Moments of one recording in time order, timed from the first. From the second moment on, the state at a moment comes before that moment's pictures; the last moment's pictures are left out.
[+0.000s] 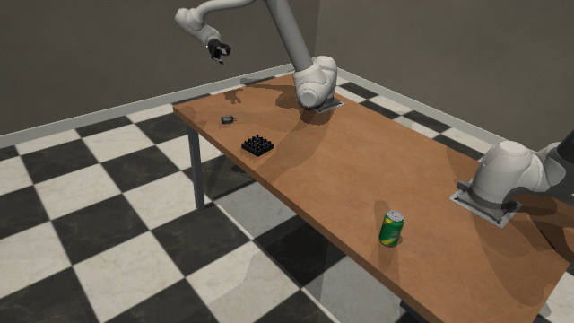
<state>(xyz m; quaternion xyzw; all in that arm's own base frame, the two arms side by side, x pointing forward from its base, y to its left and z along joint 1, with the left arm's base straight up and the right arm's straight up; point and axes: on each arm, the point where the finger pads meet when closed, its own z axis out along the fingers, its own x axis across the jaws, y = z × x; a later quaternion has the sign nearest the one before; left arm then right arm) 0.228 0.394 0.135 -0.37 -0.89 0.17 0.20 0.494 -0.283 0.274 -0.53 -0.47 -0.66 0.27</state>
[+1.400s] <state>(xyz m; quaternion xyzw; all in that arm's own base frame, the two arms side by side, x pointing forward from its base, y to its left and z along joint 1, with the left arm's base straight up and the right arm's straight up) -0.006 0.343 0.153 -0.03 -0.93 0.36 0.05 0.494 -0.283 0.274 -0.53 -0.47 -0.66 0.27</state>
